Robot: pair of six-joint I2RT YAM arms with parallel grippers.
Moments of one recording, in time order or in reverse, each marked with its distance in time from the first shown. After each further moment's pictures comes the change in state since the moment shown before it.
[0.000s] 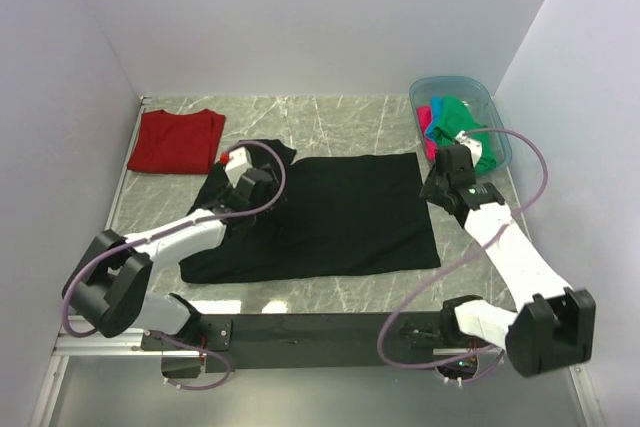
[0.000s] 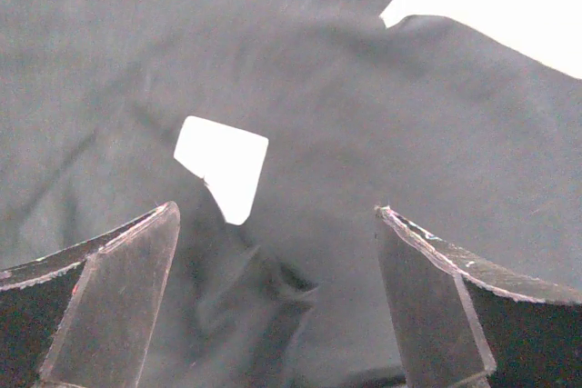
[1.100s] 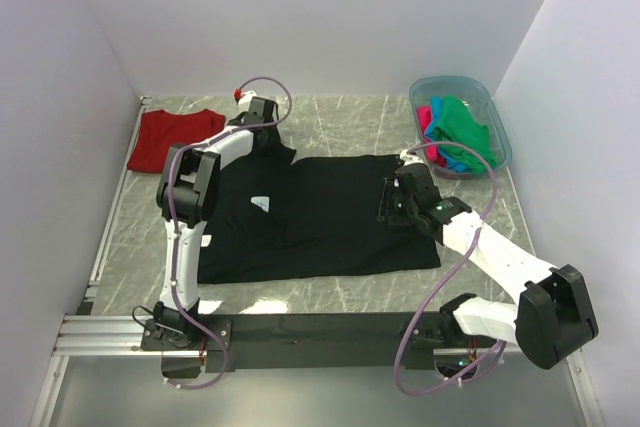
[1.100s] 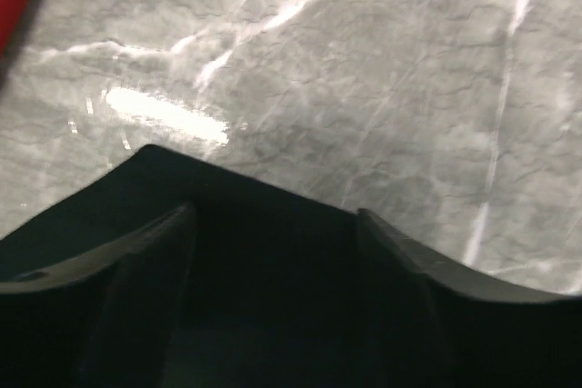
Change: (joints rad) left arm 0.295 0.878 0.995 -0.210 0.081 0.258; right arm 0.270 0.029 -0.148 0.212 -0.278 -0.001
